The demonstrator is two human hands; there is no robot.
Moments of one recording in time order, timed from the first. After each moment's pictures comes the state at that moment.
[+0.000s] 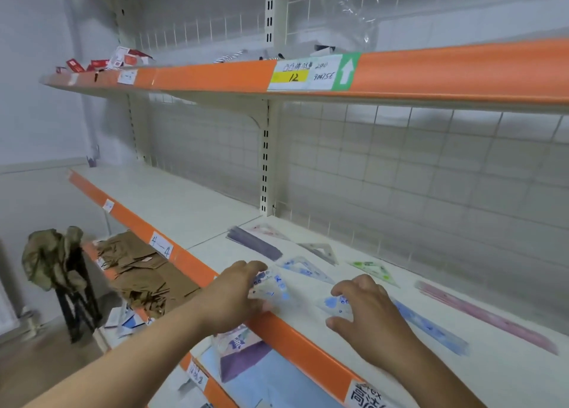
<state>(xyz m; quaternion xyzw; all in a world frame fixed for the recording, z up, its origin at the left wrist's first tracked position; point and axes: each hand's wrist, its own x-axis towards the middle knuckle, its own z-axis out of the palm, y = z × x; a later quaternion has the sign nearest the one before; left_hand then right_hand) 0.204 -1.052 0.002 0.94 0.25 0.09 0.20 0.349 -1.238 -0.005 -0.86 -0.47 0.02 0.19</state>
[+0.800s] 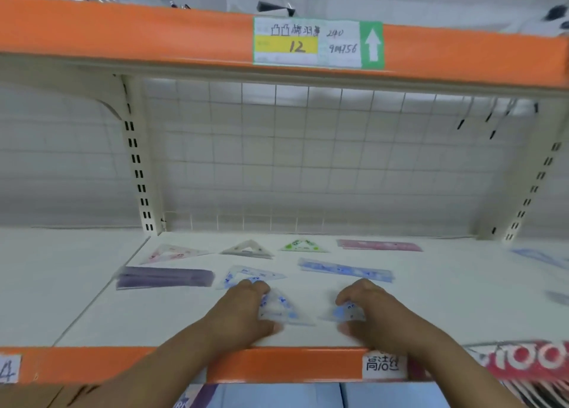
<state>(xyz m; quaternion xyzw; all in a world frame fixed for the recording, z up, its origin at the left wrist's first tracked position) 0.299 -1.001 -0.031 0.98 -0.05 -0.05 0.20 0.327 -1.252 -0.026 -0.95 -0.23 0.07 0.19</state>
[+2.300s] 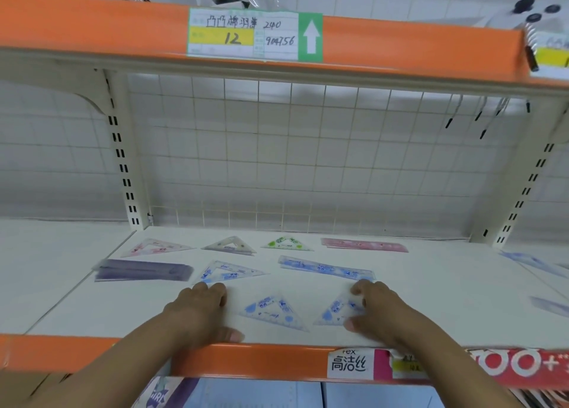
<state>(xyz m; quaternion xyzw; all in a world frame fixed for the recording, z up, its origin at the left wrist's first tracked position) 0.301 -0.995 -0.040 0.99 0.08 -0.11 0.08 0.348 -1.292 -0.027 -0.97 -0.10 0.12 0.18</state>
